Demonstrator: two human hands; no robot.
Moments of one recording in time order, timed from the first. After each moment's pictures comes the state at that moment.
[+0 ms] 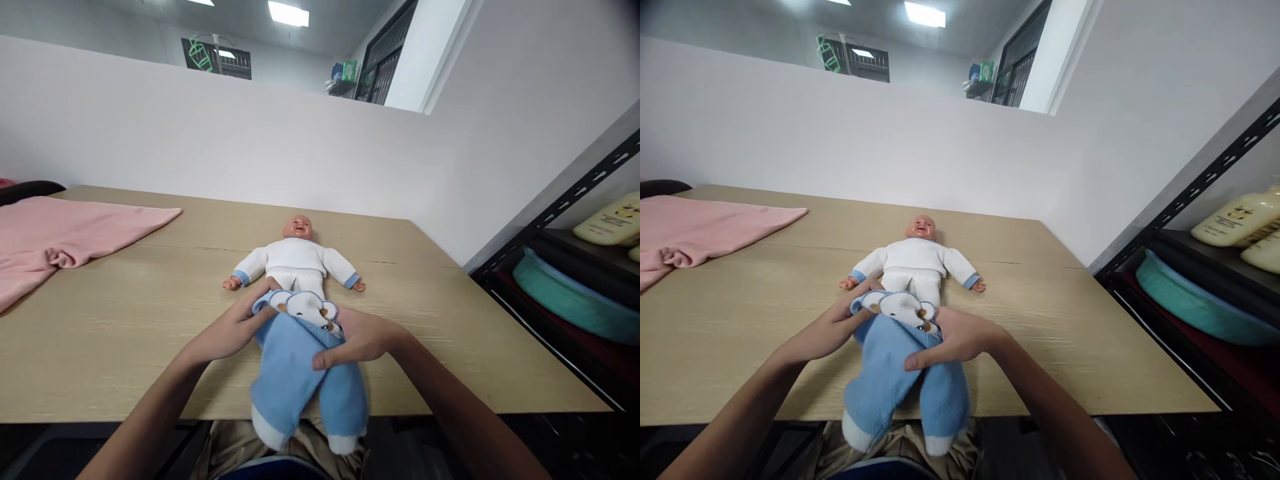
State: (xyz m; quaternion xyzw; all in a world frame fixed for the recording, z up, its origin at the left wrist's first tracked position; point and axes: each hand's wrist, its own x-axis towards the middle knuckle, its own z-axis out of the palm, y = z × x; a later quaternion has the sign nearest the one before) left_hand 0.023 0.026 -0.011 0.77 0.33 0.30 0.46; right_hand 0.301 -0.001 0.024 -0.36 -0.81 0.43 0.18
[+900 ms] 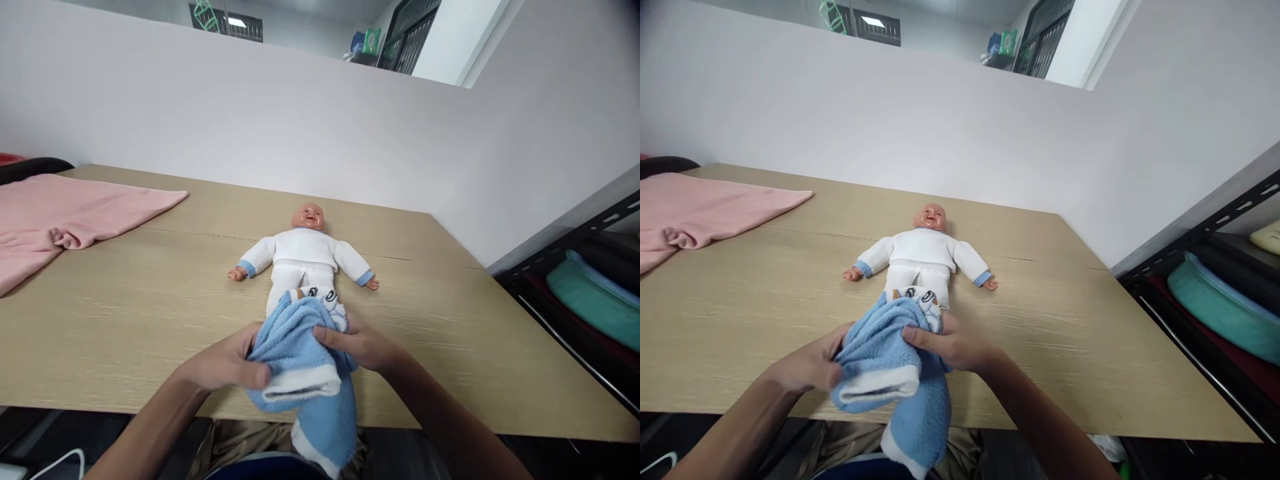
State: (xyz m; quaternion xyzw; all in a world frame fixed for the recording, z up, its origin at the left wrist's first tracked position) left_hand 0.018 0.003 -0.036 0.56 0.21 0.21 0.77; right_hand 0.285 0.001 -0.034 -0.37 -0.58 0.67 0.29
